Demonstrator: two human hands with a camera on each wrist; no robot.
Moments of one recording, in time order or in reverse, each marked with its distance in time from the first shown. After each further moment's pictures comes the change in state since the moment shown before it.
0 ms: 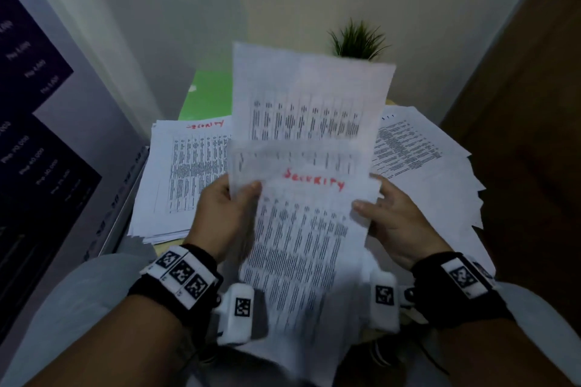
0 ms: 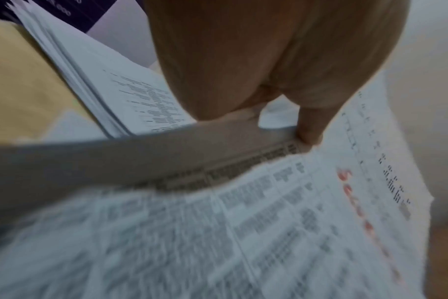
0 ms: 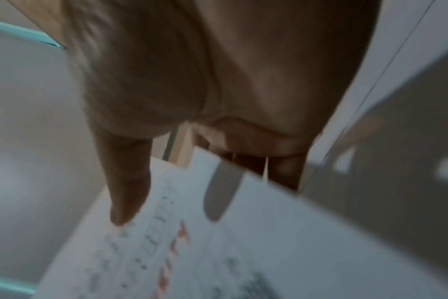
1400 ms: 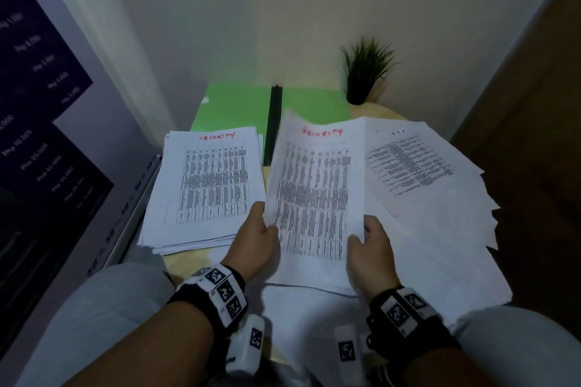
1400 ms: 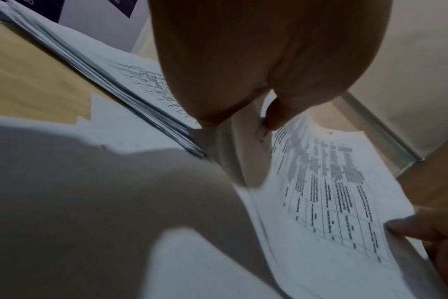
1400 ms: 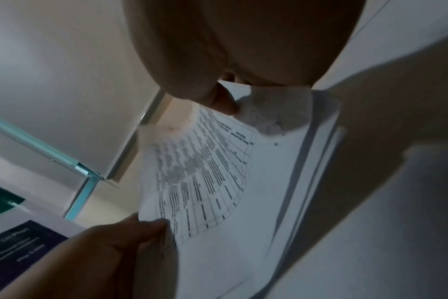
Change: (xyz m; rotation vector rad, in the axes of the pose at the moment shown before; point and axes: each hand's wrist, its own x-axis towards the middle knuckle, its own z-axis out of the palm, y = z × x) left_hand 0.014 -0.063 0.011 0.336 -0.221 -0.028; right_hand 0.015 0.077 0.029 -0.516 0.393 0.000
